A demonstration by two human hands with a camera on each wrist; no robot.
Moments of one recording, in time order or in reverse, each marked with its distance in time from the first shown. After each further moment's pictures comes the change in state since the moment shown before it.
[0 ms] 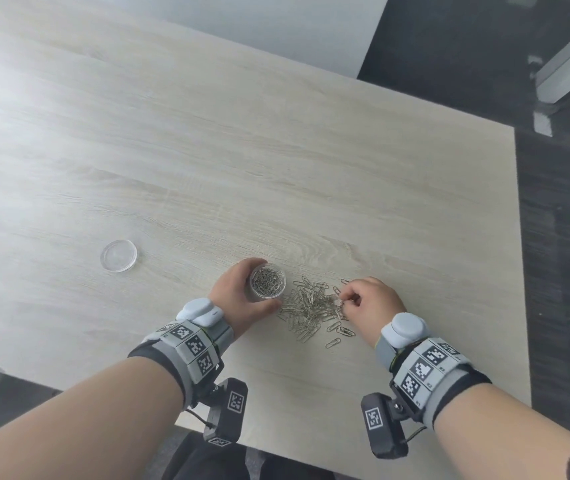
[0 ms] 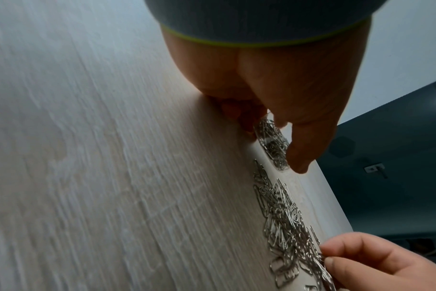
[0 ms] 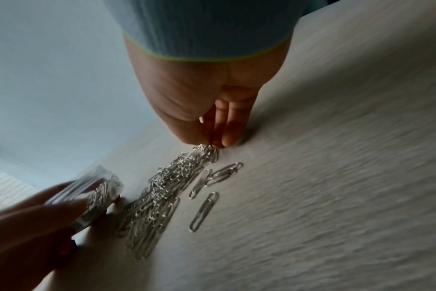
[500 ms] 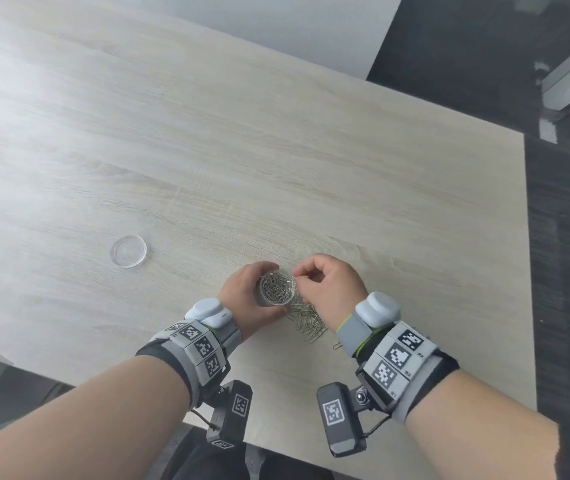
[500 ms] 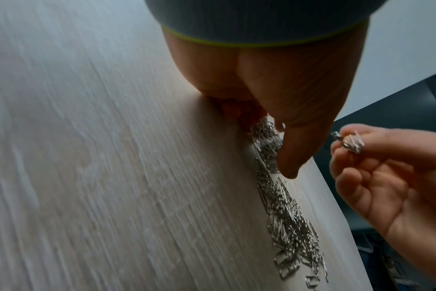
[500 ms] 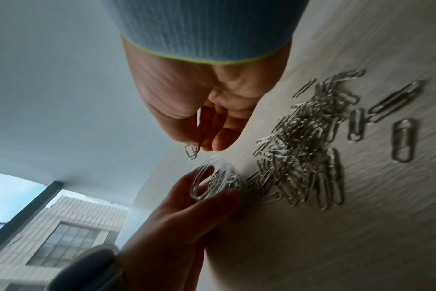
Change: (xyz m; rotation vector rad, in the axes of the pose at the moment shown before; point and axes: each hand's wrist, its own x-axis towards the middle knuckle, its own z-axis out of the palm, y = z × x) left_hand -0.005 0.004 -0.004 0.055 -0.026 0.040; right_hand 0.001 -0.095 0.012 0.421 0.012 -0.062
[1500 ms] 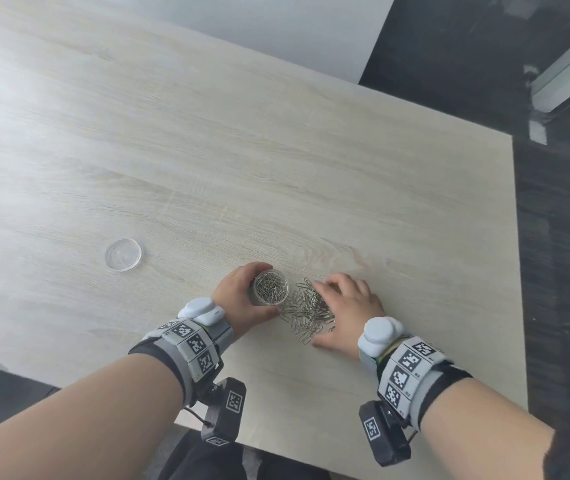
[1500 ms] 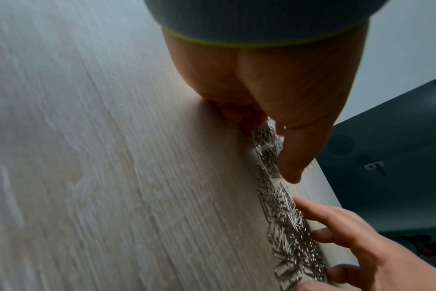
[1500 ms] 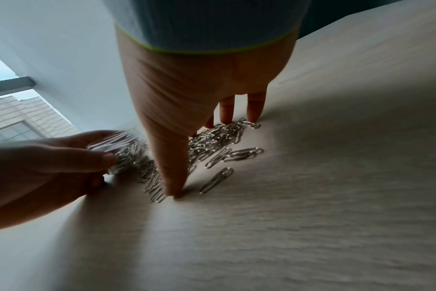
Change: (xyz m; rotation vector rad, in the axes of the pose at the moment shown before) left_hand 0.002 0.005 -0.006 0.011 -0.041 -0.016; right_hand -0.014 0.059 -0.031 -0.857 -0.277 -0.128
